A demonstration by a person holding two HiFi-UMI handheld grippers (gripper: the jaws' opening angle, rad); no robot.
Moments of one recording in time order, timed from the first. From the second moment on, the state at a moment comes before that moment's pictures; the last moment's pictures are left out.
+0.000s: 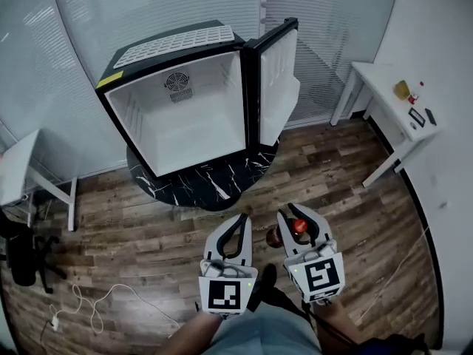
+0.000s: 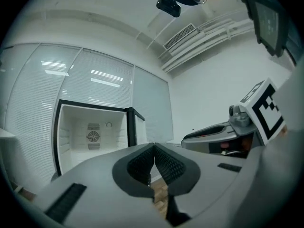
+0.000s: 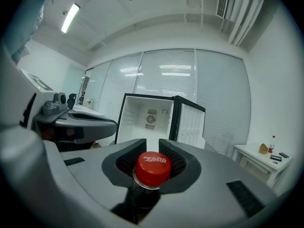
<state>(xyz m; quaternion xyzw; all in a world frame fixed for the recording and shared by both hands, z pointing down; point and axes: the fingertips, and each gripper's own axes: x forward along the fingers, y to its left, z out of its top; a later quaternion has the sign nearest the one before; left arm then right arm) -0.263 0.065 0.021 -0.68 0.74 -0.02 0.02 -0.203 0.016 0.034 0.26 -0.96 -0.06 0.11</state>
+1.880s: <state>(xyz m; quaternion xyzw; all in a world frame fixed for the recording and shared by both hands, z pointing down) 0.041 -0.055 0.173 -0.84 0.54 -0.09 -0.06 0.149 -0.046 0.196 0.53 -0.84 0.05 0.14</state>
